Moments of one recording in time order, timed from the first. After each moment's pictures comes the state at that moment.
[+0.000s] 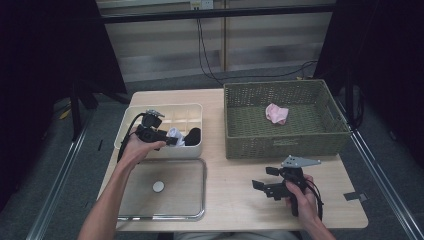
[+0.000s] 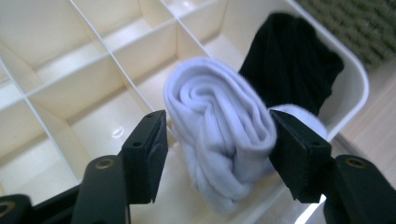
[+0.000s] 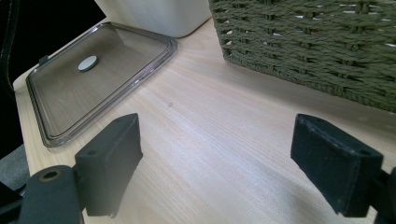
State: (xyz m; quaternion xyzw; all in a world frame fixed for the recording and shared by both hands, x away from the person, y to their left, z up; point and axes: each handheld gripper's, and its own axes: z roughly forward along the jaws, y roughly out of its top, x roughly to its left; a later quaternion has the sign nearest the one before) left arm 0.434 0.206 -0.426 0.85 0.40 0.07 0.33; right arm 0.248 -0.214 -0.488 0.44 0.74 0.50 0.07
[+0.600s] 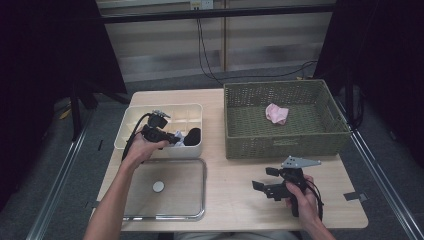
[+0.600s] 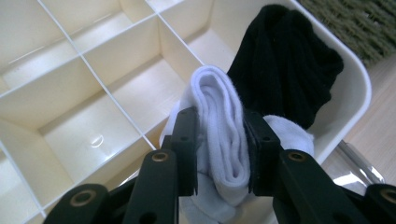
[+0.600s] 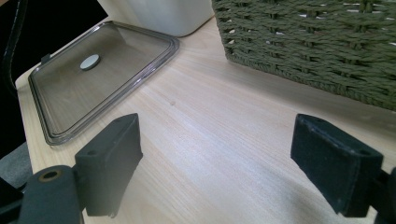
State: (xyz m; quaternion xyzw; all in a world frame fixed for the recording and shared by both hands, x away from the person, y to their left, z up) left arm 0.438 0.190 -0.437 0.87 0.38 0.04 0.31; right arm 0.246 -0.214 -0.488 0.44 0.74 0.50 0.07
